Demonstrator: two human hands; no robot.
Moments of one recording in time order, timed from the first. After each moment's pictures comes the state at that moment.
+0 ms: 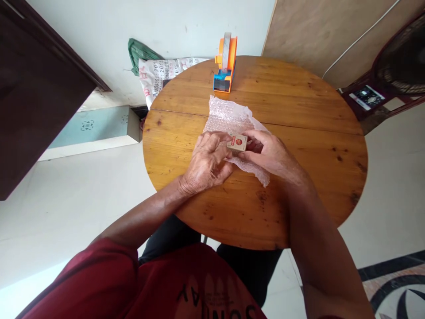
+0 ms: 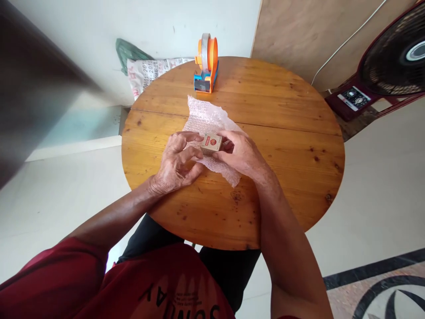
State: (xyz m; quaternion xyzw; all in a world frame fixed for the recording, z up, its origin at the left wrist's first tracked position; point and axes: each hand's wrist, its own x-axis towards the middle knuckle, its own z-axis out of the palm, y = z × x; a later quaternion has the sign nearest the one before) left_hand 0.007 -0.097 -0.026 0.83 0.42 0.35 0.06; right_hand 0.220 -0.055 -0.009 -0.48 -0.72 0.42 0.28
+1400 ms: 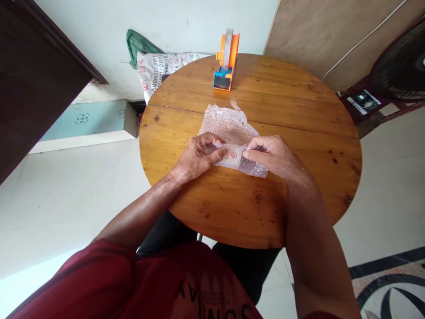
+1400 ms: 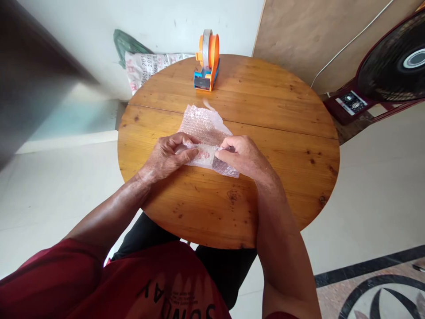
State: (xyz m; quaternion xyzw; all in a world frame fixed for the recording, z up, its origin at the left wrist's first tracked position) left_hand 0.003 -0.089 -0.014 0.62 0.48 0.44 0.44; right_hand 0.226 -0.060 0.015 -0.52 -0.72 0.41 0.20
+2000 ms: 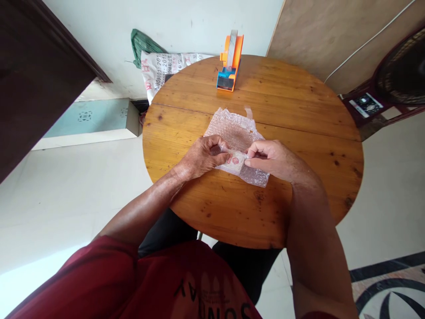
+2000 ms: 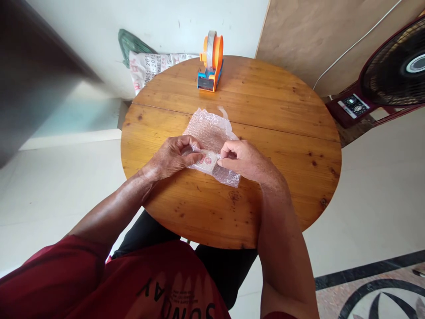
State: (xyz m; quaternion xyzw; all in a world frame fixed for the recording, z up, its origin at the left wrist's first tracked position) left_hand 0.004 -0.084 -0.017 0.61 0.46 0.40 0.51; right_hand 0.231 -0.061 0.017 -0.47 -0.76 0.42 0.16
